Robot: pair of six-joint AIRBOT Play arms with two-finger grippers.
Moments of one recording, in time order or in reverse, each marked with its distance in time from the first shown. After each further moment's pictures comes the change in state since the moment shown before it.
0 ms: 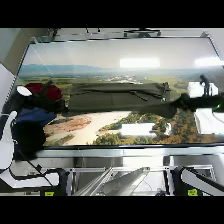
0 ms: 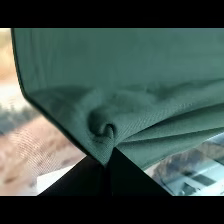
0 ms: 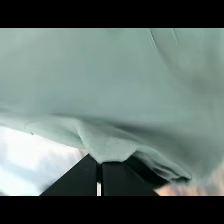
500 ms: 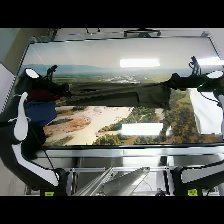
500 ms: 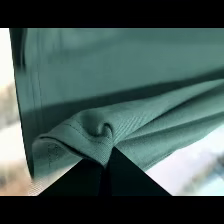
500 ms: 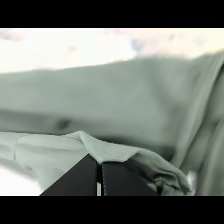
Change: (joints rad) left arm -0.079 -0.389 0.482 0.011 -0.018 -0.044; right arm 0.120 -0.460 0.377 0.074 -0.255 -0.100
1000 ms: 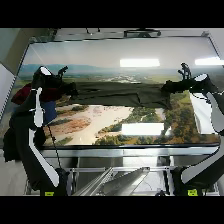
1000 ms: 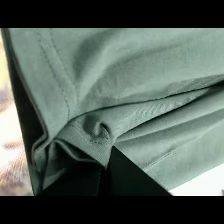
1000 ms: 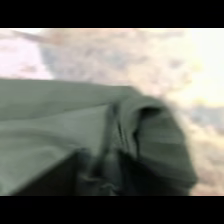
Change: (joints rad) left arm -0.031 -0.307 0.349 -0.005 -0.145 -0.029; right arm 0.018 -0.171 0.098 -0.159 -0.079 -0.063
